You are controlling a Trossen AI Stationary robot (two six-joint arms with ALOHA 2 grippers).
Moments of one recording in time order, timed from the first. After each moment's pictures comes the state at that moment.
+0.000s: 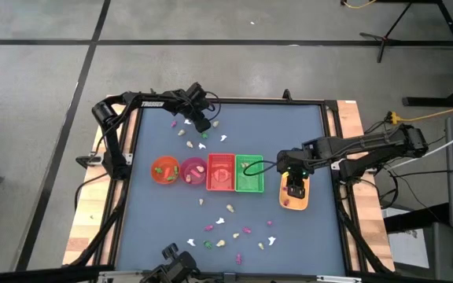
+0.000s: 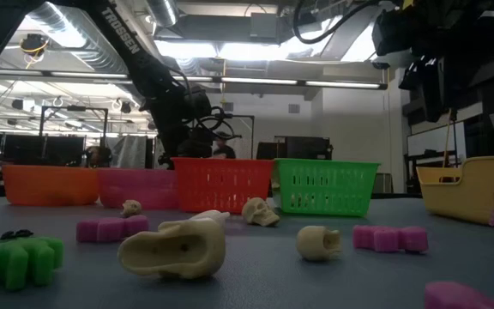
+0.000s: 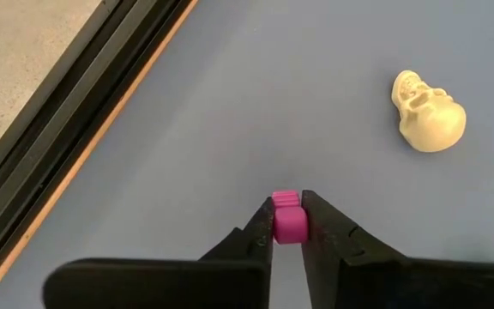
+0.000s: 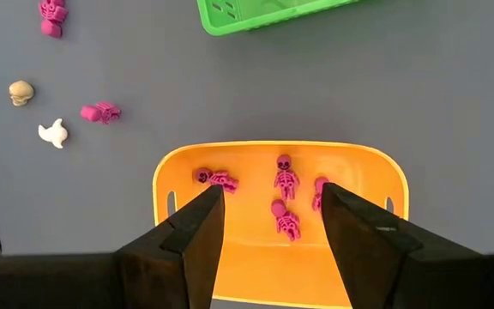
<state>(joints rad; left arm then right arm) 0.73 1.87 1.10 -0.32 0.01 0.11 0.12 1.29 1.02 -1.04 -0.14 0.34</state>
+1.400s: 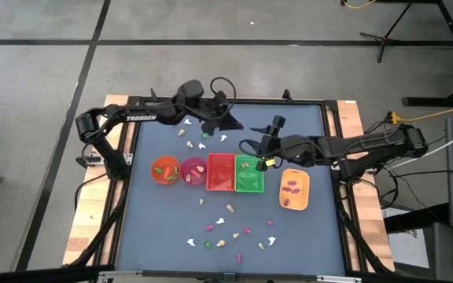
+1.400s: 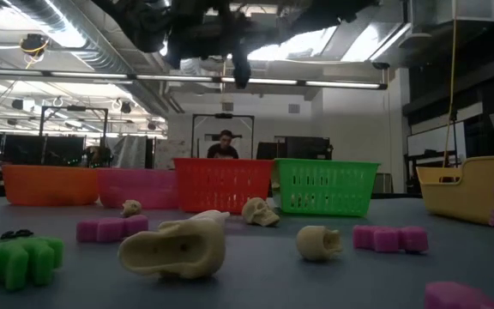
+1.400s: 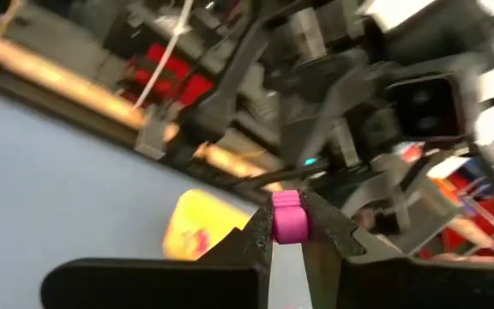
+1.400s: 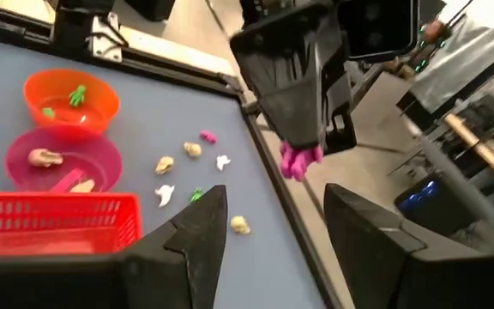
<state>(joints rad) 0.46 1.65 1.10 0.50 0.77 -0.60 0.12 1.29 1.02 -0.10 0.61 -0.31</state>
